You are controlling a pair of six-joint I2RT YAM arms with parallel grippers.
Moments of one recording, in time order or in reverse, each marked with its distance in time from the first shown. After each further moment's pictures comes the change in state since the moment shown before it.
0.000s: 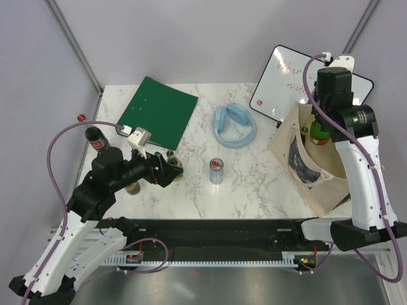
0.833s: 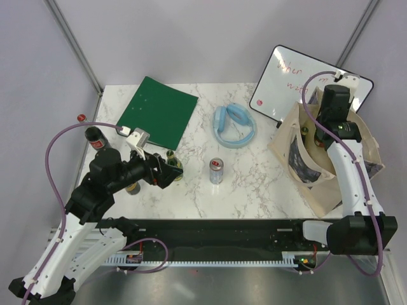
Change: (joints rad) left arm 0.000 -0.018 0.000 0.006 0.017 0.000; right arm -0.242 -0.058 -0.535 0.552 -0.064 -0.017
